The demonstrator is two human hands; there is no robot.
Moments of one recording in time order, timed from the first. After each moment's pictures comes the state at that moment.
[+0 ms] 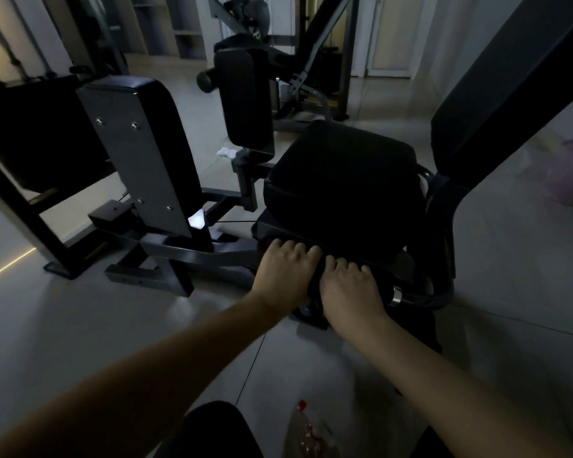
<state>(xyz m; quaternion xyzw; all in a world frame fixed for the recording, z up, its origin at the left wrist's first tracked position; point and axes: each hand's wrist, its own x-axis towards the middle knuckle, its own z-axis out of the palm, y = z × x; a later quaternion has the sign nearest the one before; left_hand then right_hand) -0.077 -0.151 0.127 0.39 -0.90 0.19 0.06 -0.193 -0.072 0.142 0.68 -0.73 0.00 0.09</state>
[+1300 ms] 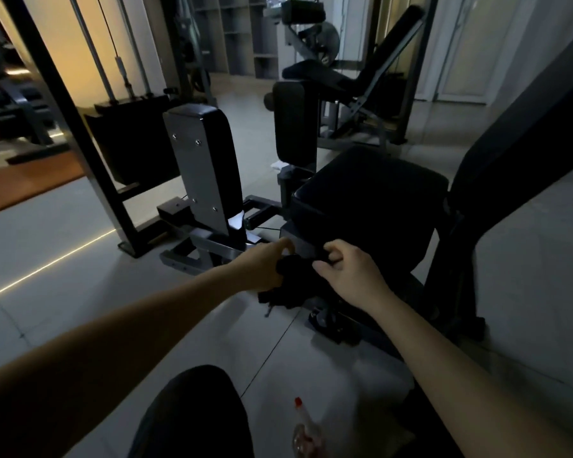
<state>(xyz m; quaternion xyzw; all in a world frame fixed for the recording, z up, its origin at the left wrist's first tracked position) -0.025 -0.135 0.197 0.55 -0.82 -0.15 0.04 -0.231 -0.084 0.193 0.68 -0.61 0.30 -0.27</state>
